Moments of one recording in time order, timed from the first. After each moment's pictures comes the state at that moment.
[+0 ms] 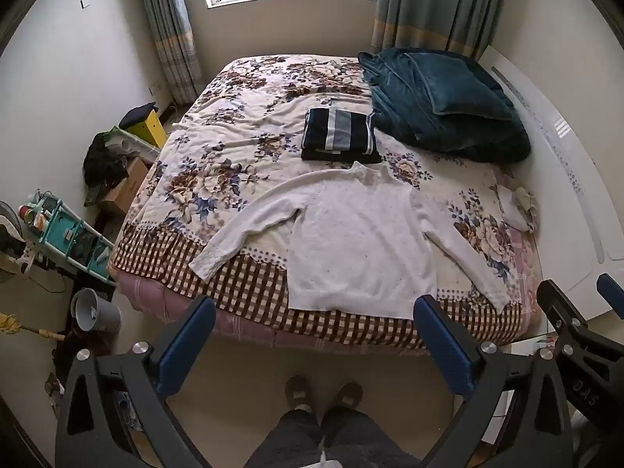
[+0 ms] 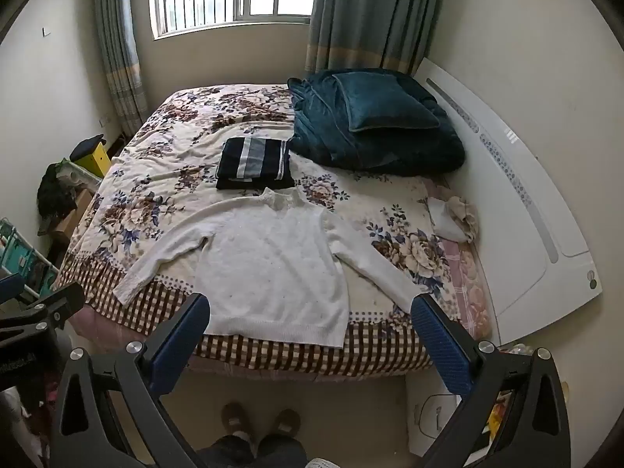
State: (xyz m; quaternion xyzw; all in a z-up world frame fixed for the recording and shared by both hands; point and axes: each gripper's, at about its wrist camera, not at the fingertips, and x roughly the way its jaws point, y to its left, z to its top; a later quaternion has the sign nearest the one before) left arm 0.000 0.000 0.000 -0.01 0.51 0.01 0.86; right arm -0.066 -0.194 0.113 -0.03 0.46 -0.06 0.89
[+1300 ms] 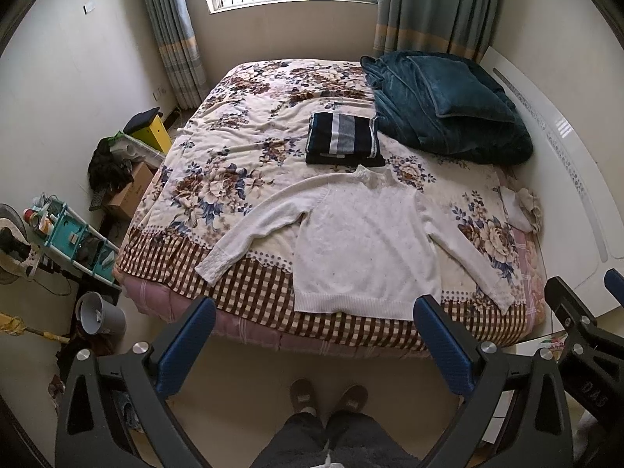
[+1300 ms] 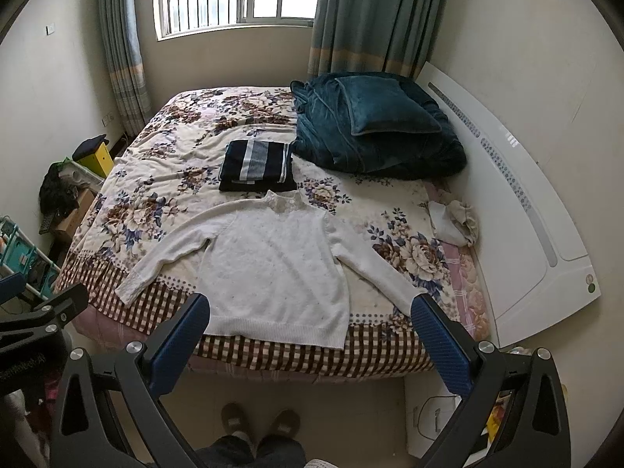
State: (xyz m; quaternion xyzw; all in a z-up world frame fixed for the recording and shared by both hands) left arm 0.010 0.014 0.015 -0.01 0.51 0.01 0.86; right arm -0.063 -0.192 0.124 -0.03 0.46 -0.05 0.89
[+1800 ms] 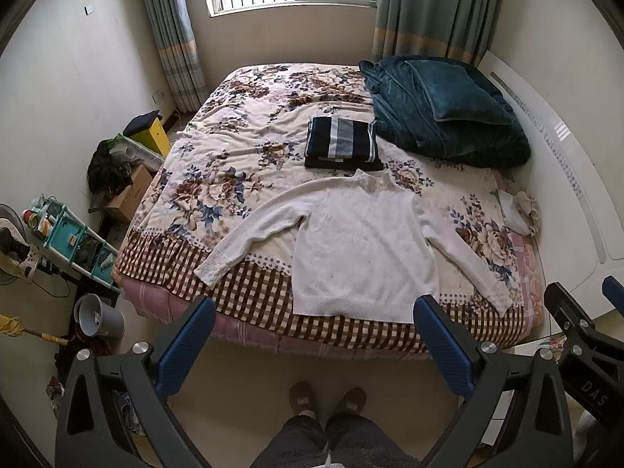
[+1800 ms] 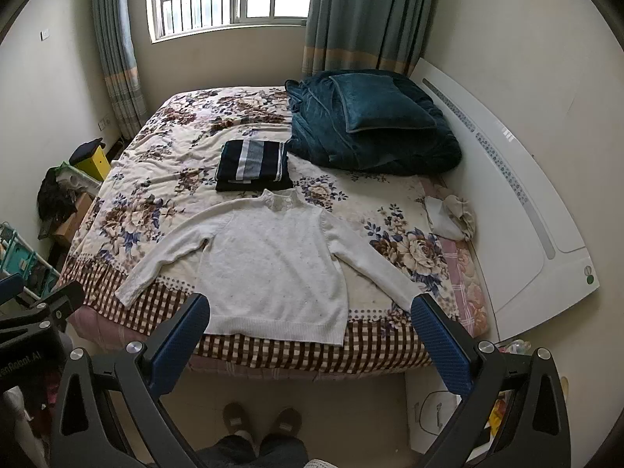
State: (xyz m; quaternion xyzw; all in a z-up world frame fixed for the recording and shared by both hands) left arm 0.008 0.014 0.019 -0.01 0.50 0.01 0.86; right arm -0.067 -0.197 0.129 -0.02 0.46 -0.05 0.89
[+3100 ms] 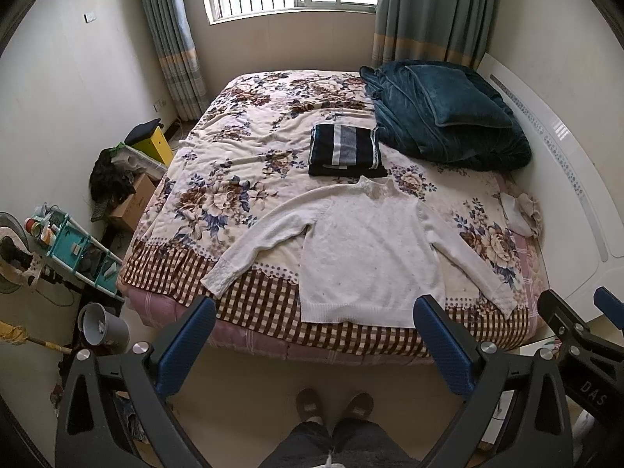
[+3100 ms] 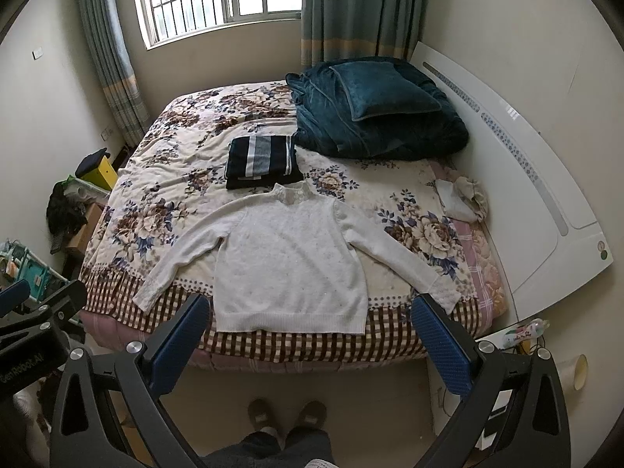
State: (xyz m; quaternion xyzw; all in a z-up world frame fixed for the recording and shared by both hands) left arm 0.018 0.021 0.029 0.00 0.49 0.01 0.87; right arm -0.074 -0.197 0.122 0.02 0.47 -0.05 0.88
